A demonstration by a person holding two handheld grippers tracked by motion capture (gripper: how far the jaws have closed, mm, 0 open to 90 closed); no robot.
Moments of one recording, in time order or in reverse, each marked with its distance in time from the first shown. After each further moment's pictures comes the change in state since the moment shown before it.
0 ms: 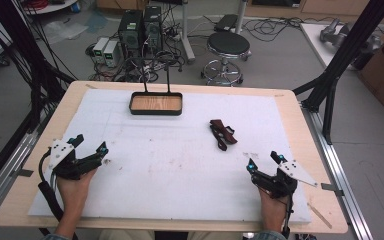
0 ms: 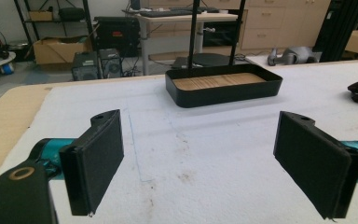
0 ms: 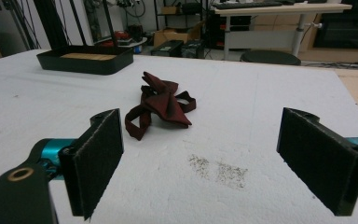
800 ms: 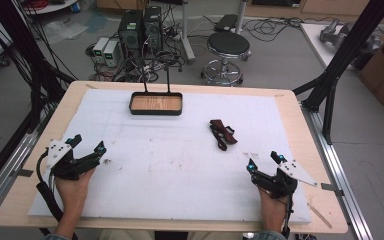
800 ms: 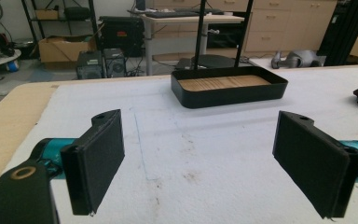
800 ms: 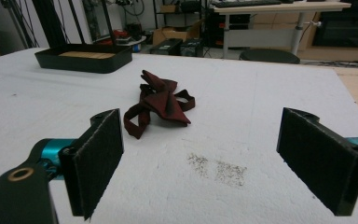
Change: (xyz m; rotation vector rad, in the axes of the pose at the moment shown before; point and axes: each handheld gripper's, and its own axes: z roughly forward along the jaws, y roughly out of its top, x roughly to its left) left arm 0.003 -0.001 -0.001 0.002 0.015 -0.011; right arm 0.000 0.000 0.000 0.005 -0.007 -0.002
